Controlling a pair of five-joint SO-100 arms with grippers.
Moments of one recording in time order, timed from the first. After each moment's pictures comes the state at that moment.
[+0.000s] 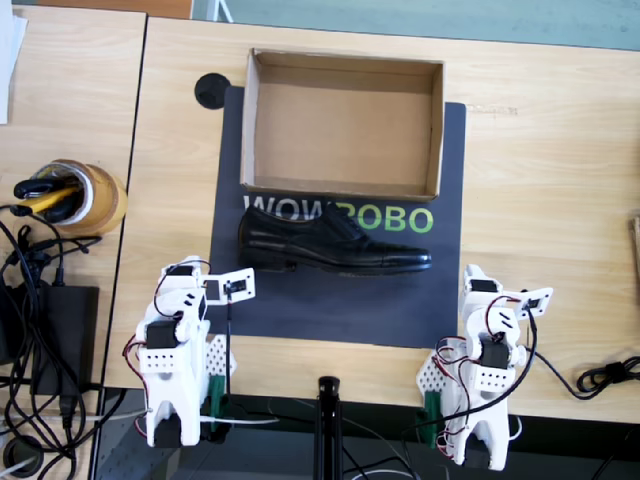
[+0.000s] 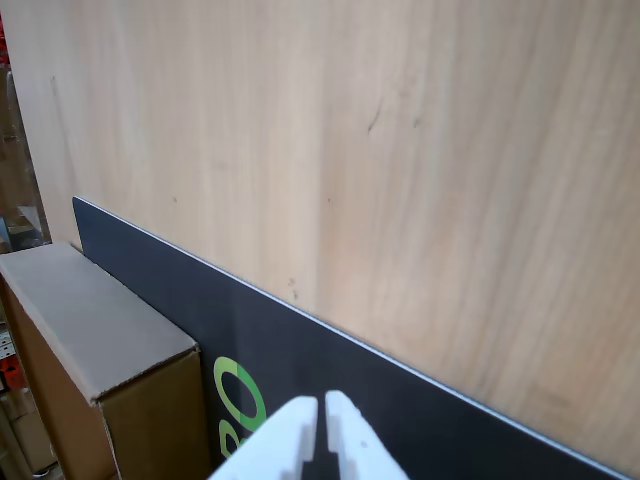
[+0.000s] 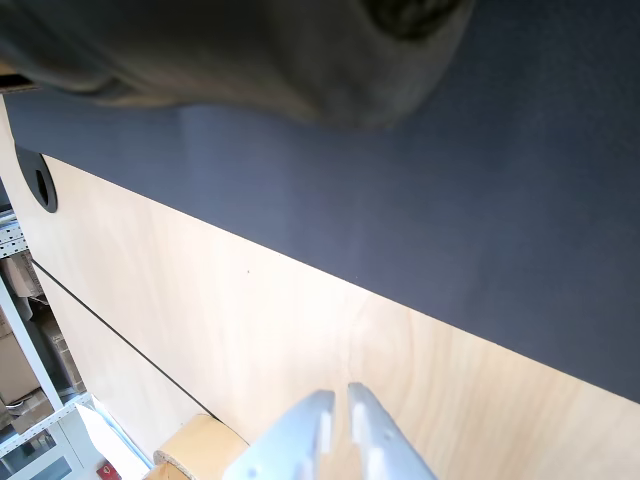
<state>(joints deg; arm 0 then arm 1) -5.7 189.7 173.2 64.7 3.3 0.7 192.8 177.9 57.6 -6.6</state>
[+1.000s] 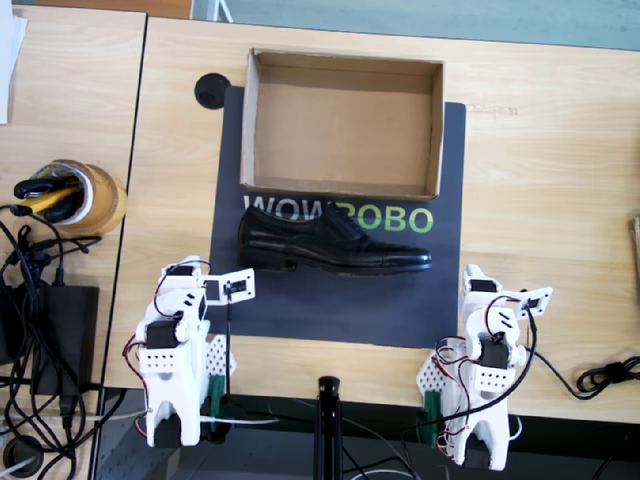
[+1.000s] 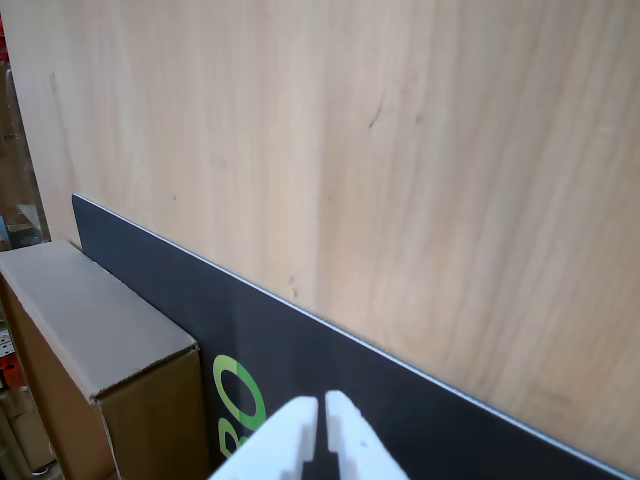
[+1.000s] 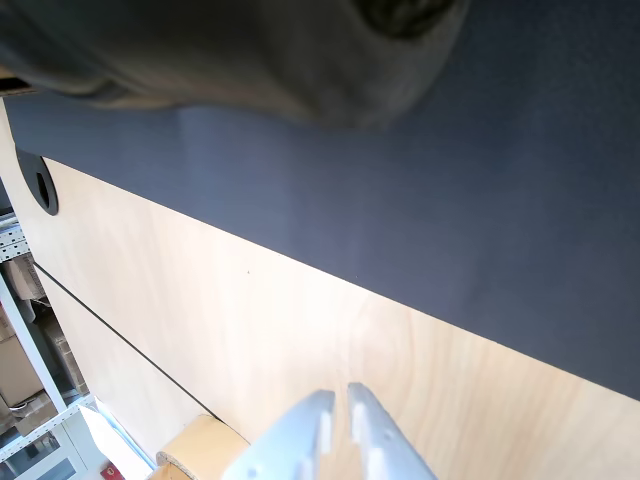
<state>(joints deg) -5.7 189.7 173.2 64.7 3.8 0.4 192.8 177.9 57.6 -6.6</state>
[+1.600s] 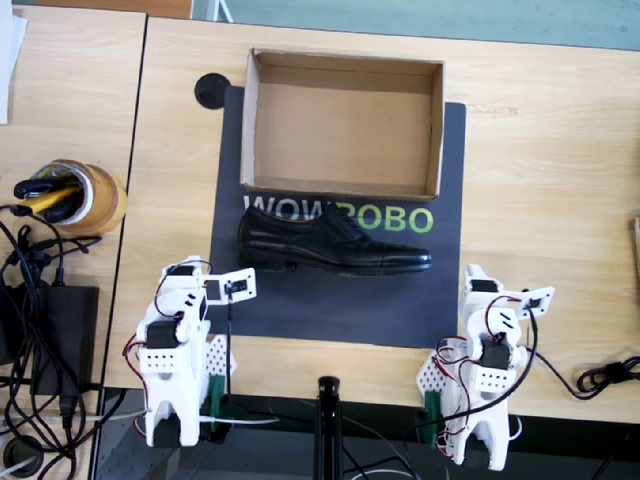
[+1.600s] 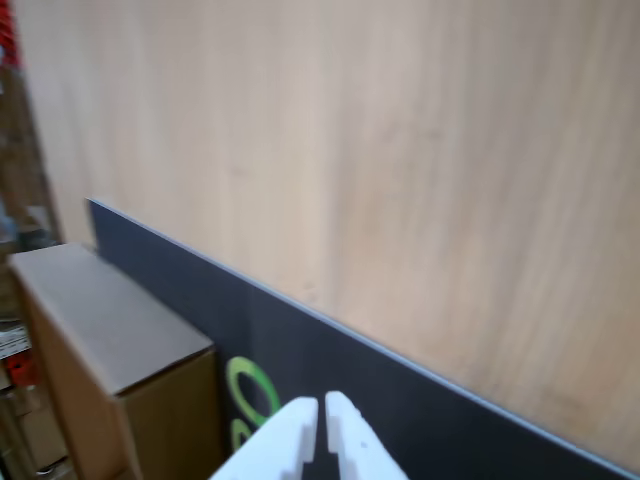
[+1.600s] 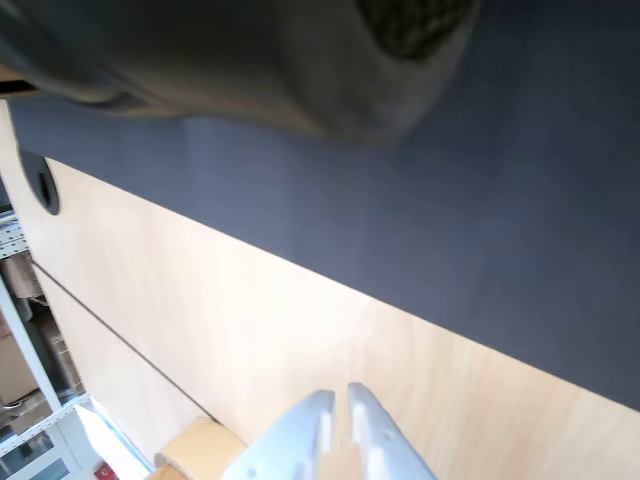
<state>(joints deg) -4.9 189.7 173.1 64.7 2.2 1.3 192.8 175.2 57.8 -7.6</state>
